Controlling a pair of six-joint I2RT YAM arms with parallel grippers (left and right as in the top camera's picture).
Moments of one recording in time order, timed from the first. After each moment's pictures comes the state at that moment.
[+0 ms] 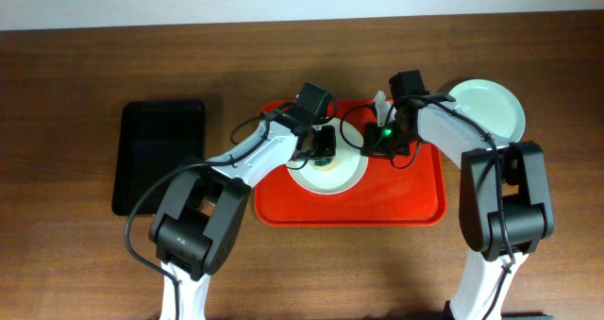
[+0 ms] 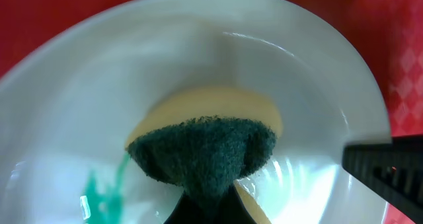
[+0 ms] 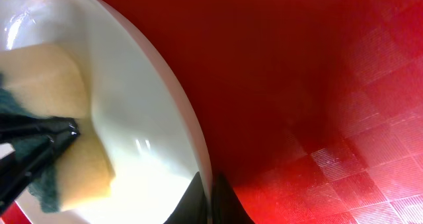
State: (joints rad) left arm -0.56 2.13 1.47 -0.50 0.15 -0.52; right arm 0.14 2.05 1.33 -0.68 -0.43 0.15
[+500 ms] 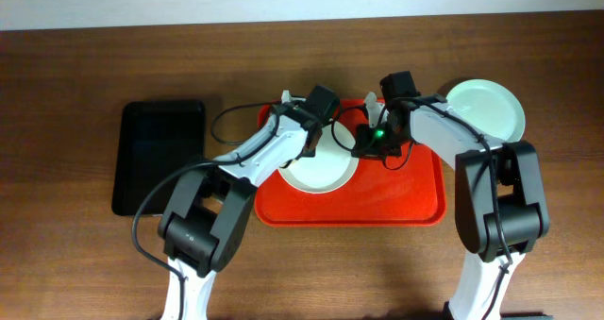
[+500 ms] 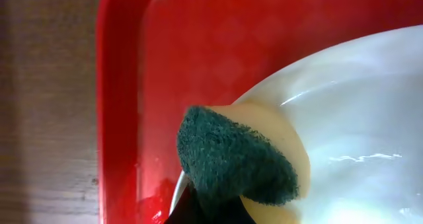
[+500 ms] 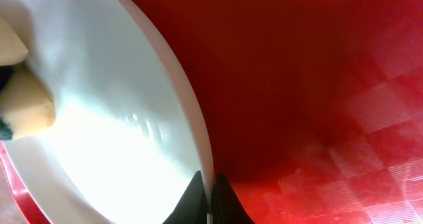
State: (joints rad) left arm -0.58 2.17 1.59 -0.81 -0.40 -0.52; right arm 0.18 2.05 1.33 -0.67 -0.46 0.16
